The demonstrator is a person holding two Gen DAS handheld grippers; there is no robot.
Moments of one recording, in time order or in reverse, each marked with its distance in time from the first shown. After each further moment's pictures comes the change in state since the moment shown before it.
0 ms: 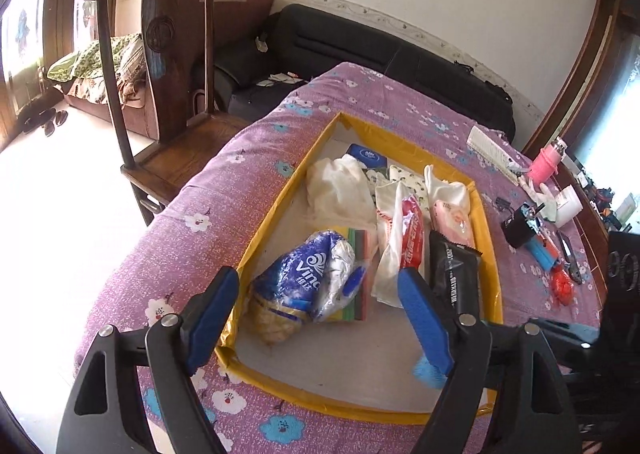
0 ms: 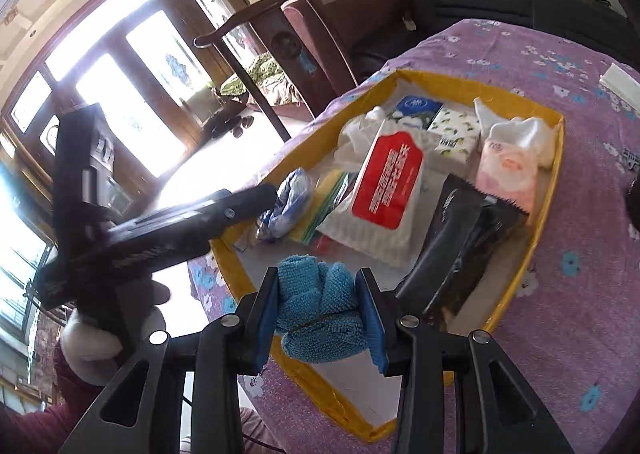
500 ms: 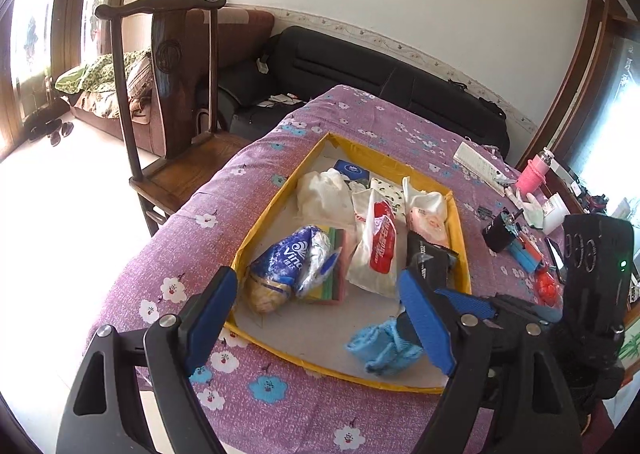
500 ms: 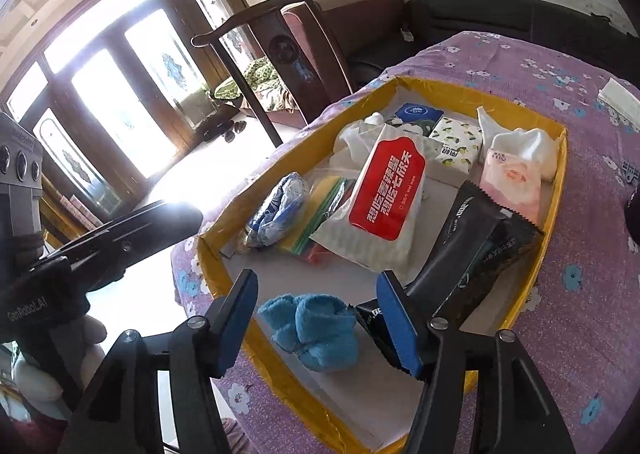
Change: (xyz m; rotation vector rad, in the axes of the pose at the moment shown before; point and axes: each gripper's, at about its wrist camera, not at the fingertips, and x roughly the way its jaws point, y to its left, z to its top) left arm -0.043 -0.016 -0.016 0.004 -0.073 0.007; right arm -0.003 0.004 0.004 -0.036 -0.064 -0.047
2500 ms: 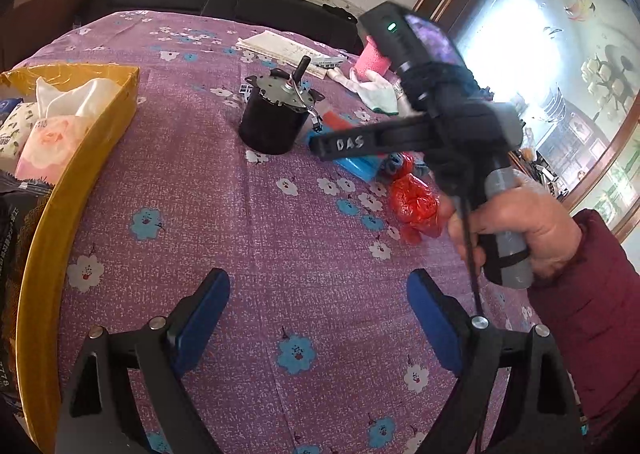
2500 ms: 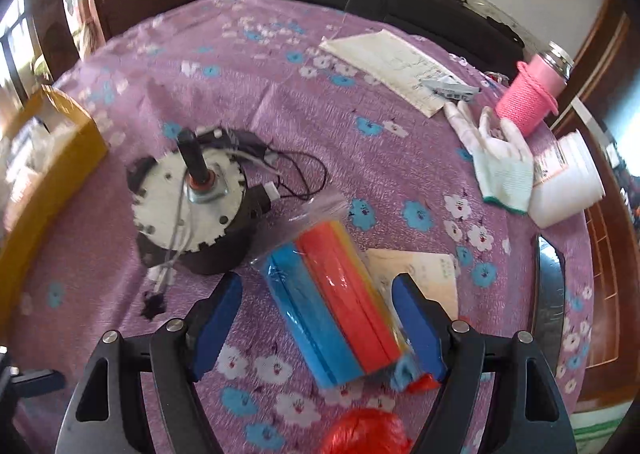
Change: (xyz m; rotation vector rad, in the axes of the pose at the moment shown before) left arm 0.146 -0.258 -0.077 0.244 0.255 -0.486; right arm -0.064 -0.293 0.023 0.051 0.233 -0.712
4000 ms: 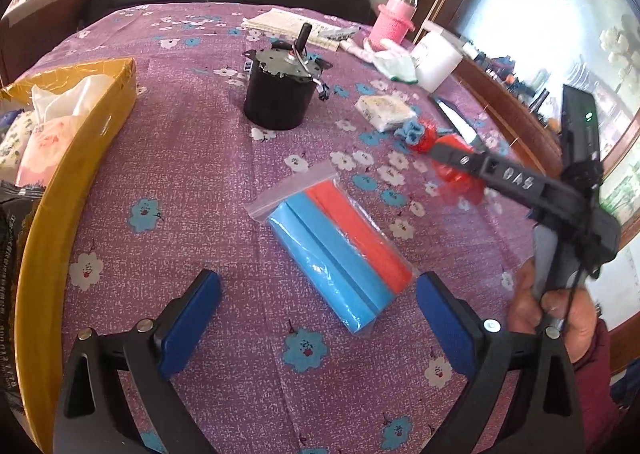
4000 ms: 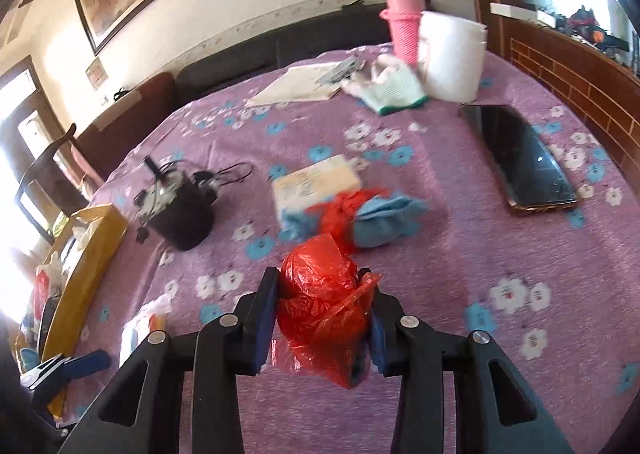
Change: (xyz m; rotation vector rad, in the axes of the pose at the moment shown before) left arm 0.020 -0.012 0.001 0.061 0.103 0.145; right arm -0.043 -0.089 -0.130 0.549 -0.305 0.231
